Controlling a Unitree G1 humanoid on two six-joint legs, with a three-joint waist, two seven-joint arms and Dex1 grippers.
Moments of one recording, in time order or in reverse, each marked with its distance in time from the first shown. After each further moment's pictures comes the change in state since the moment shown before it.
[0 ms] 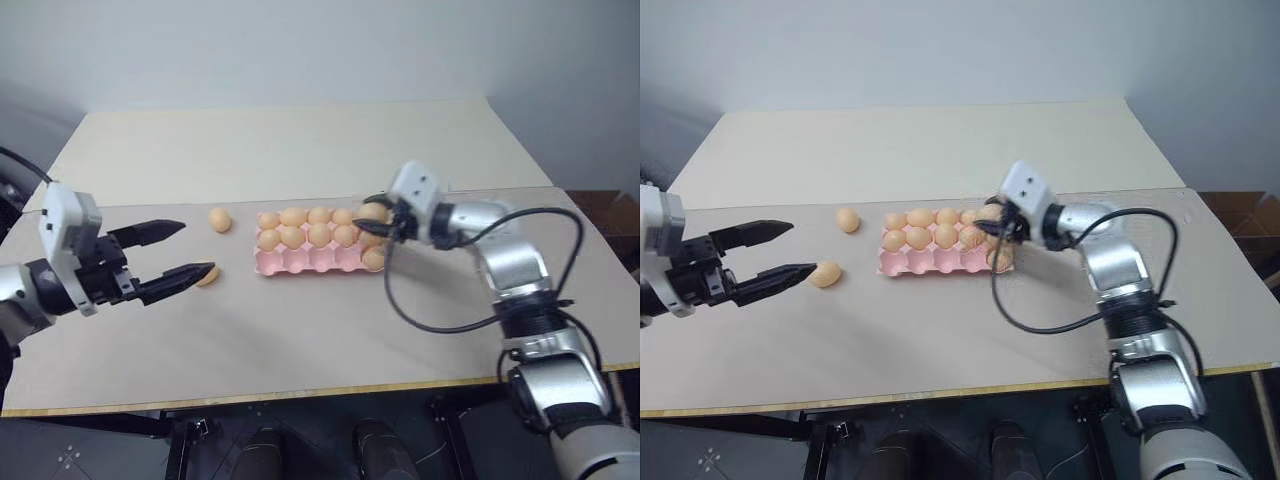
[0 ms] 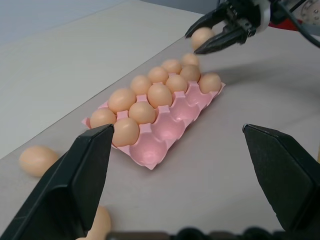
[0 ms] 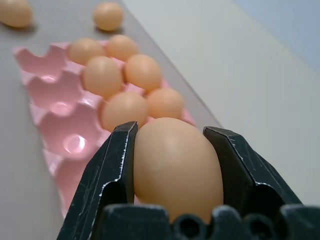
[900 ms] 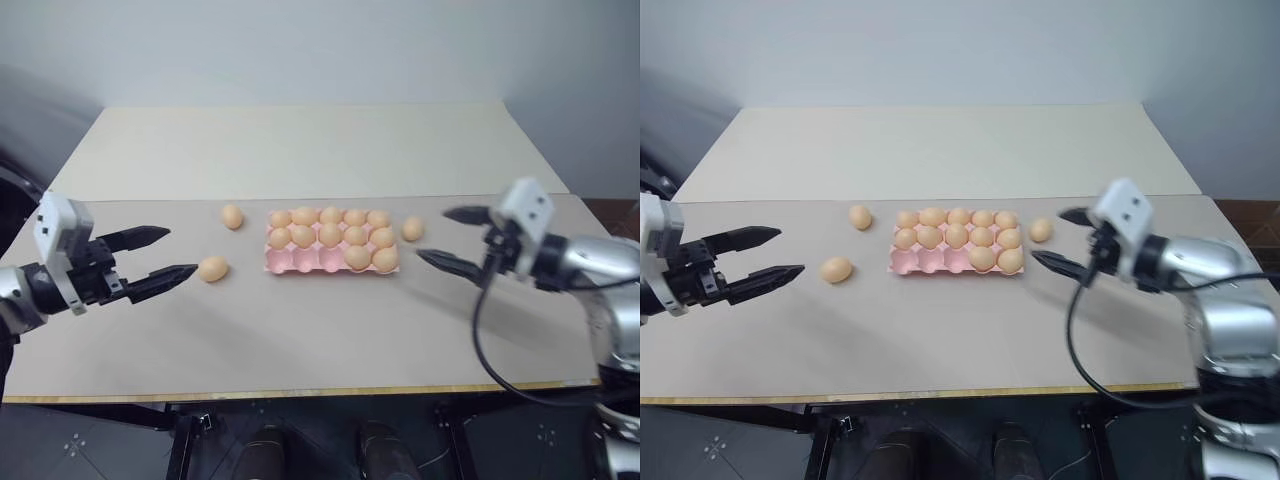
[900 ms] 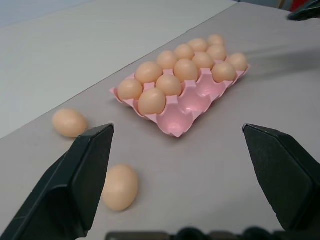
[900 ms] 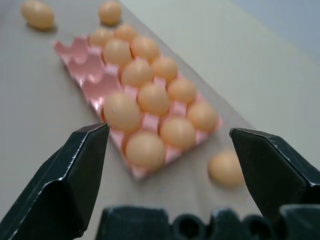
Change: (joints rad) left arm 0.012 0.005 -0.020 0.172 0.116 -0.104 -0.096; right arm 0.466 -0.352 -0.458 -0.525 0.278 0.278 0.129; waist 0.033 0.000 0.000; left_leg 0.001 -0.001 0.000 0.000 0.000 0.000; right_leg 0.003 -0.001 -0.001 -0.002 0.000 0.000
